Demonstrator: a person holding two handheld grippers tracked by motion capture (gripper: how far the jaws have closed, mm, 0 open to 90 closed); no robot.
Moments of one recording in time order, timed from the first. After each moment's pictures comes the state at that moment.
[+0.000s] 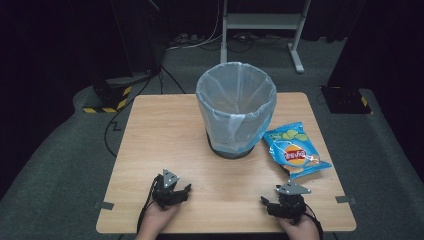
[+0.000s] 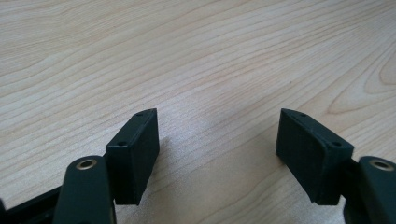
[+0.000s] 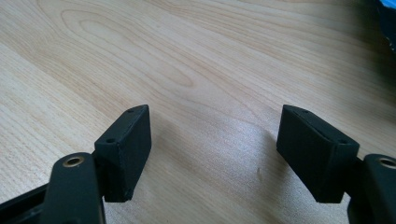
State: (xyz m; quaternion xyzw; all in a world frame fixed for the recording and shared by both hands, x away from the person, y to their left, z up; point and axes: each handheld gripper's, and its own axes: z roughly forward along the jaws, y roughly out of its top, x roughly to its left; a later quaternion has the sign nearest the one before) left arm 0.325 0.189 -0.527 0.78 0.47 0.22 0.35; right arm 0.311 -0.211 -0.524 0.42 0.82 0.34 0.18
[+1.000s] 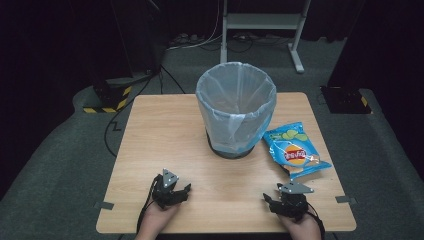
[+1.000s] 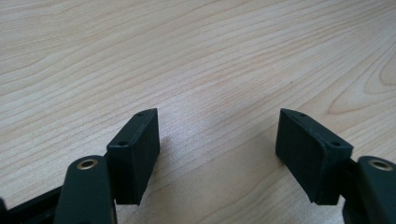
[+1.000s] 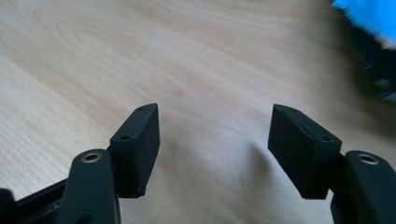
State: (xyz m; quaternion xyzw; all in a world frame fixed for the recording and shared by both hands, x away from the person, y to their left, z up) left arm 0.325 0.190 -0.527 0.78 0.47 0.22 0.35; right arm 0.313 -0.216 -0.517 0.41 0.82 0.35 0.20
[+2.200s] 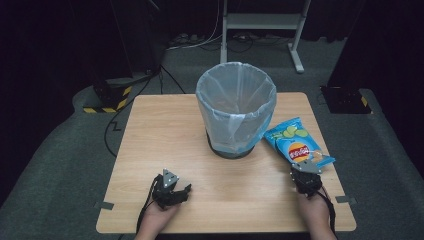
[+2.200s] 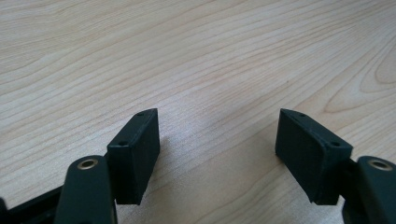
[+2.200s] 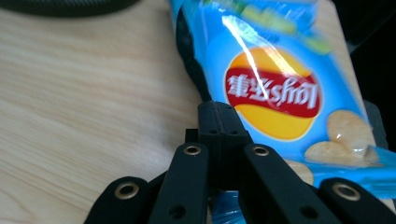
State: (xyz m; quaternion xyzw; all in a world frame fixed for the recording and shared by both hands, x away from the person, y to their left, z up) left arm 0.325 0.190 -0.527 0.78 0.47 0.21 0.35; right arm 0.368 -0.248 -0.500 0.46 0.76 0.28 0.35
